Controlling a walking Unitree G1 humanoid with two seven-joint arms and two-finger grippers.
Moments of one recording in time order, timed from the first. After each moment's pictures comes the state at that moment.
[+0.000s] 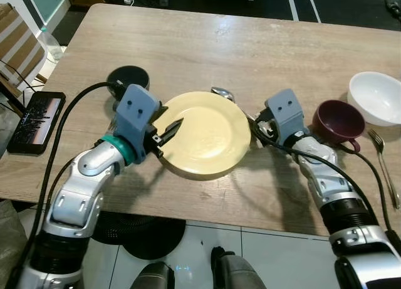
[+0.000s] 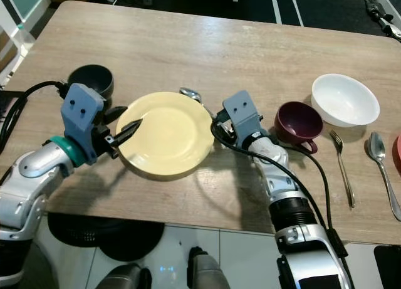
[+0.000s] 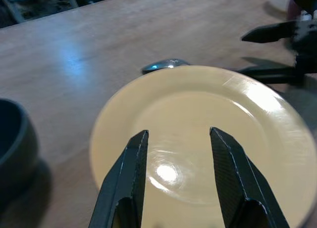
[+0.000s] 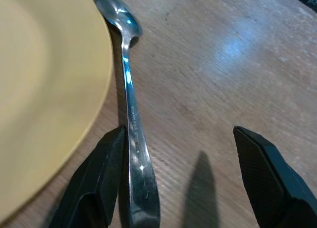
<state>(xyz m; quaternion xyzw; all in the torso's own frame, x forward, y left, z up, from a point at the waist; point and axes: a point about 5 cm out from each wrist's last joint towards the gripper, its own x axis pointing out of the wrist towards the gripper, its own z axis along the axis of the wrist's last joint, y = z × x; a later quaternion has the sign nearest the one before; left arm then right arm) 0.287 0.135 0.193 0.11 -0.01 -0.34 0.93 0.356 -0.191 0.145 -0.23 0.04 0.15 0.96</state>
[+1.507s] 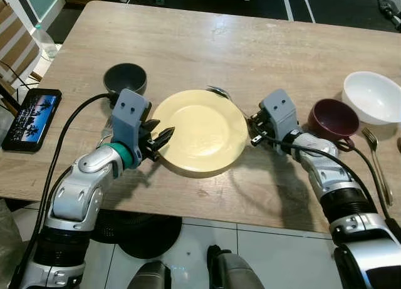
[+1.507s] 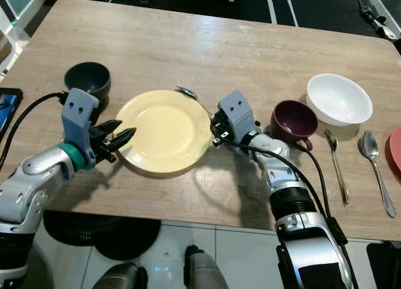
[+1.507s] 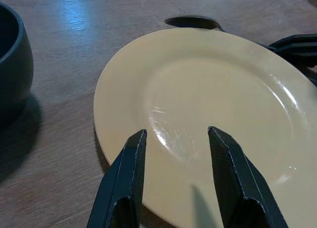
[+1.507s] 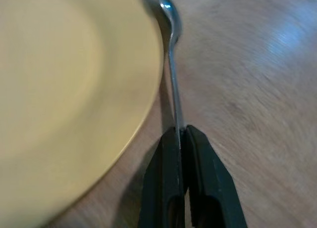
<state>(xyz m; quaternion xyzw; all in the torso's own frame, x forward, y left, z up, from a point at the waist) 0.303 0.143 0.169 0.03 0.07 -0.28 0.96 0.360 -0.183 0.136 -0.10 0.10 0.24 0.96</state>
